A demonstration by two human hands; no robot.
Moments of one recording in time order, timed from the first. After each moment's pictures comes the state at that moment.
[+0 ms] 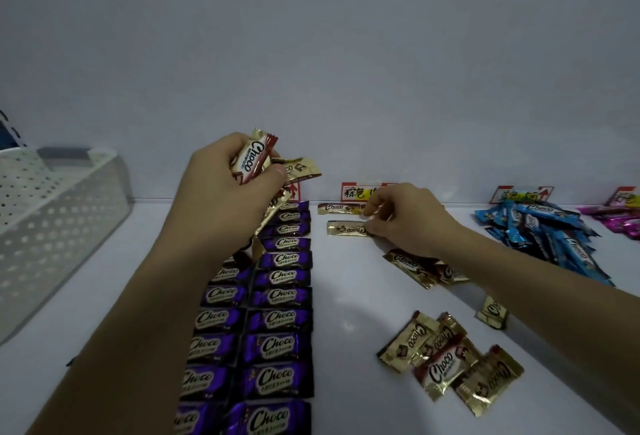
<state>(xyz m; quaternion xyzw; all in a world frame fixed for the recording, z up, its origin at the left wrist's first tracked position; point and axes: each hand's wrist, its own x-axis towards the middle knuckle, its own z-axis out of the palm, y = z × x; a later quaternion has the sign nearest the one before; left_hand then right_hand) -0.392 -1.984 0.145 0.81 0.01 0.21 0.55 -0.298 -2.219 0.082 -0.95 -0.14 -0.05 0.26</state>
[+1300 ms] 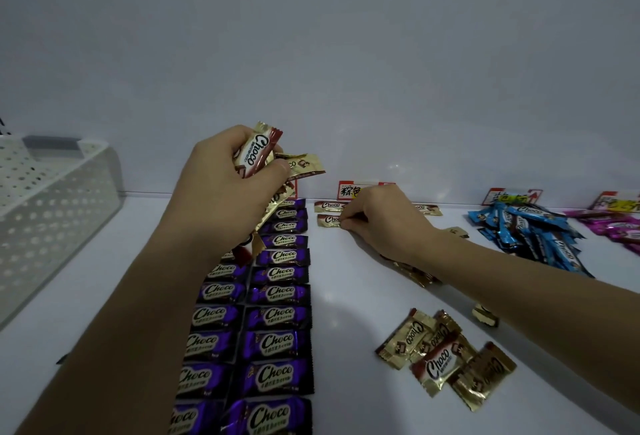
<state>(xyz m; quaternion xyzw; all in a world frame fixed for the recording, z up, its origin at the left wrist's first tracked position) -0.392 -1.980 0.146 0.81 -0.02 0.19 0.55 -0.286 -2.196 0.065 -0.93 -0.30 -0.13 0.15</state>
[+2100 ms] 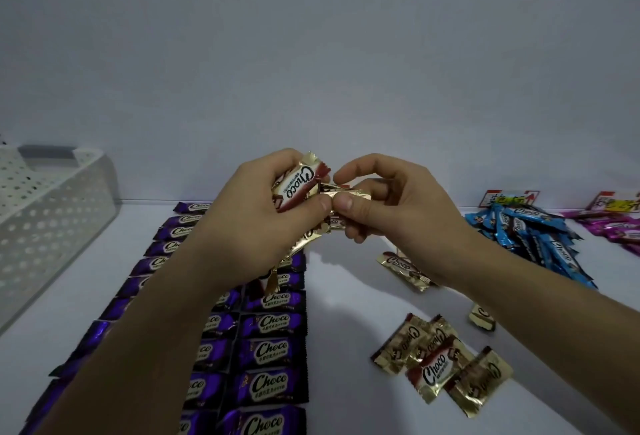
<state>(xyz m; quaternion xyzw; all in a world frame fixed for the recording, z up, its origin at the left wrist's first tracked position) -0.397 -1.997 0.144 0.83 -0.15 0.10 0.53 -0.369 -2.191 0.135 -0.72 -0.22 0.05 0.65</state>
